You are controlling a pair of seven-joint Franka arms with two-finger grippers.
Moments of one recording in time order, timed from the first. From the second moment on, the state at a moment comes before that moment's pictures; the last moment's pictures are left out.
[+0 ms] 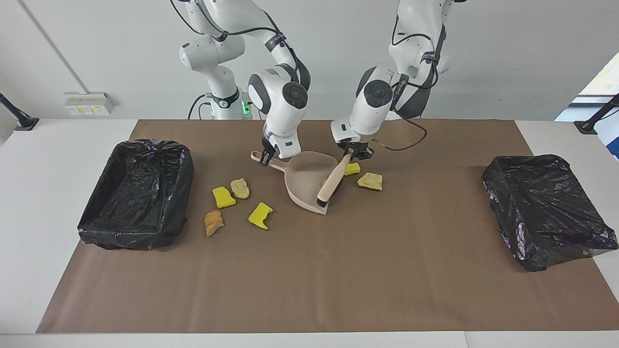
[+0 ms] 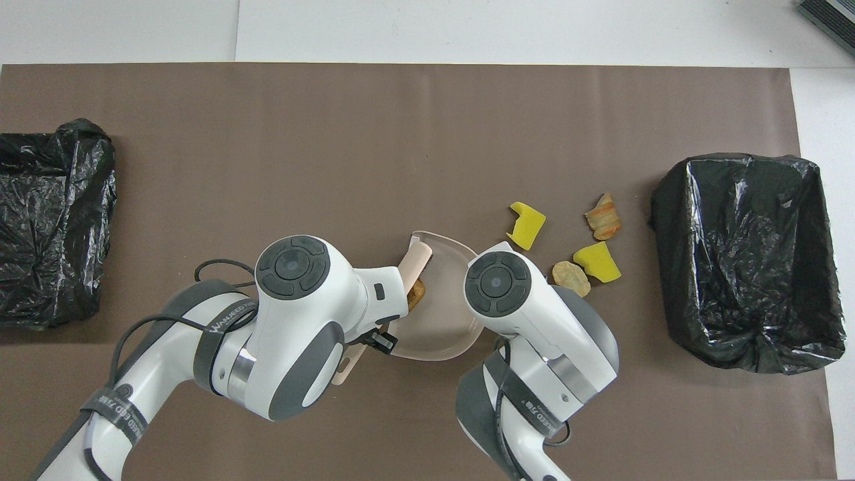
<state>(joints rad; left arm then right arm) -0.67 0.06 0.03 -2.09 -0.26 2.02 0.08 0.53 0.12 0.02 -2.07 -0.22 1.88 -0.61</state>
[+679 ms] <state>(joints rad) -0.59 -0.11 0.07 -2.13 -0.06 1.71 -0.43 0.53 0.12 0.02 -2.07 -0.26 1.90 -0.68</state>
